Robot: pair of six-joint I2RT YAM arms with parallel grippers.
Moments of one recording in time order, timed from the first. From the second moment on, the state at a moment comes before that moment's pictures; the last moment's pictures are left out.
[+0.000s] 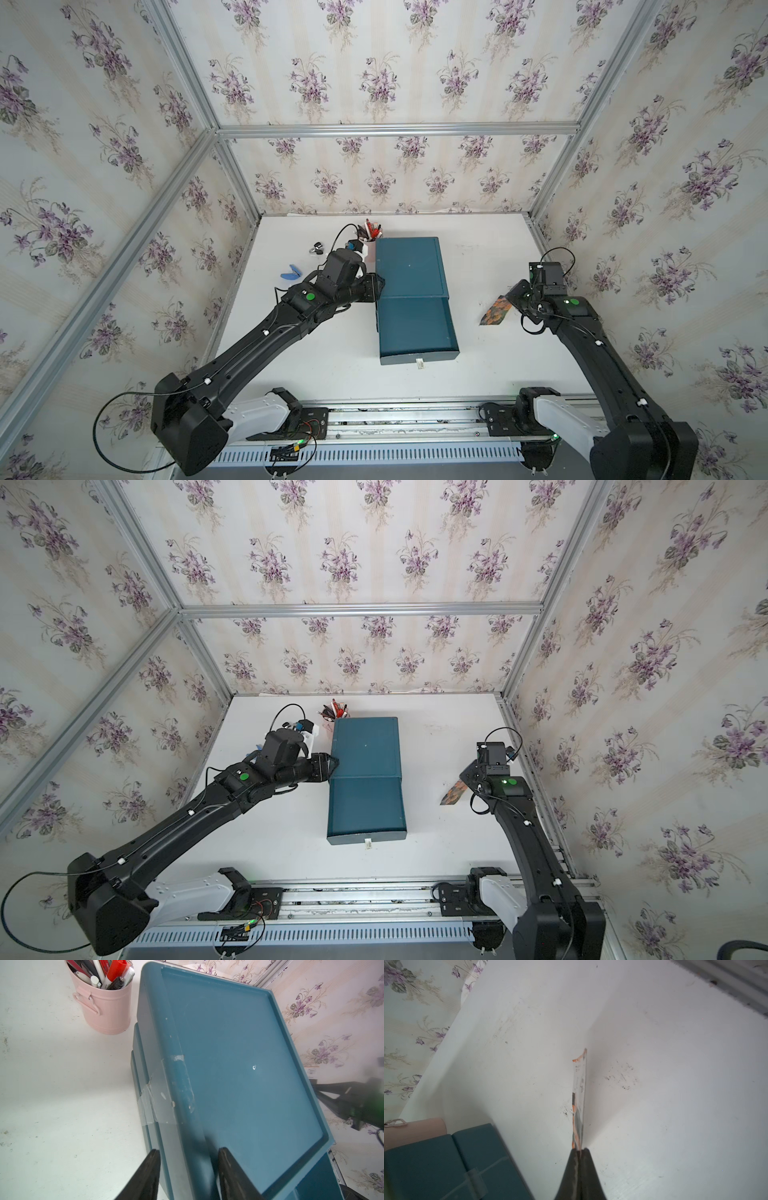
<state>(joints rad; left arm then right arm) -0.62 1.21 1.05 -0.54 0.05 -0.56 0.01 1.06 0.77 -0.67 0.06 0.79</state>
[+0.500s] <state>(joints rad) -0.62 1.21 1.05 -0.55 0.06 -0.56 -0.12 1.34 0.71 -0.37 0.01 0.76</state>
